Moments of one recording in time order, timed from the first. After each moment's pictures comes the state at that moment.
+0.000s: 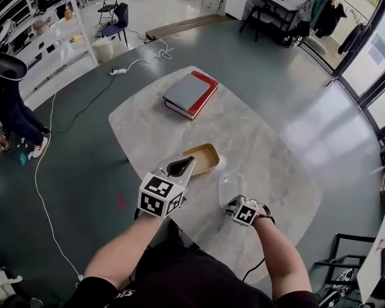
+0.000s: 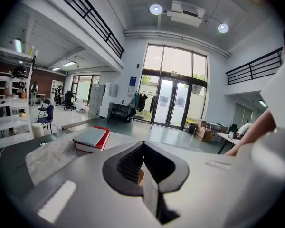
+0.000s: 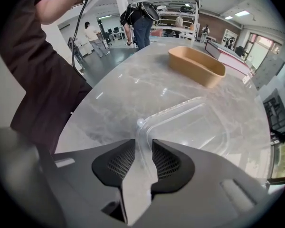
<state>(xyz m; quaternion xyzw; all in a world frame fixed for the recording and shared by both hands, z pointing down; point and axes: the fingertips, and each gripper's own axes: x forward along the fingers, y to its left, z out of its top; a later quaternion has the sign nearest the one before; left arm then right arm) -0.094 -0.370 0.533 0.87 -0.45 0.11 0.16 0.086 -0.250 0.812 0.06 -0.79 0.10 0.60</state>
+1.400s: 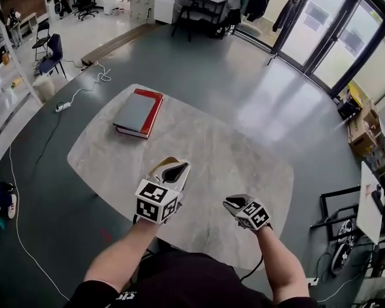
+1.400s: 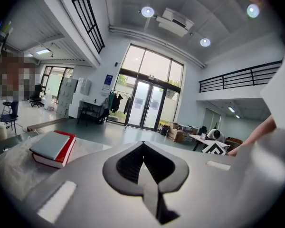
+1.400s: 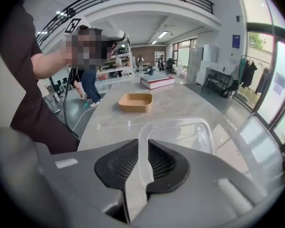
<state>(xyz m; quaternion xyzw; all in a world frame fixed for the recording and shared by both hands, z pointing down) -0.014 -0.398 0.515 0.94 -0.29 0.08 0.16 0.132 -0.277 0.694 0.39 -0.81 0.21 0.38</state>
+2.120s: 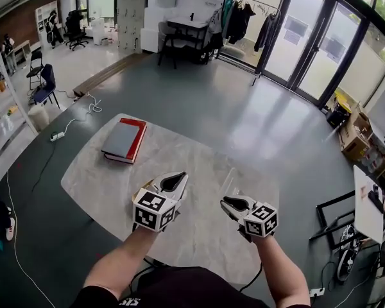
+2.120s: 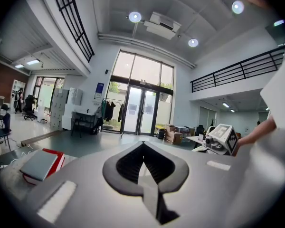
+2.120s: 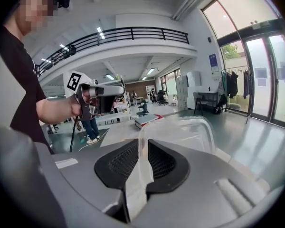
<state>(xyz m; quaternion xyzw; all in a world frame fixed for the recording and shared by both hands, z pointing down) 0.062 -0.387 0.462 0.96 -0.27 0.06 0.11 0.180 -0.297 0.552 0.46 -0.85 0.18 0.17</state>
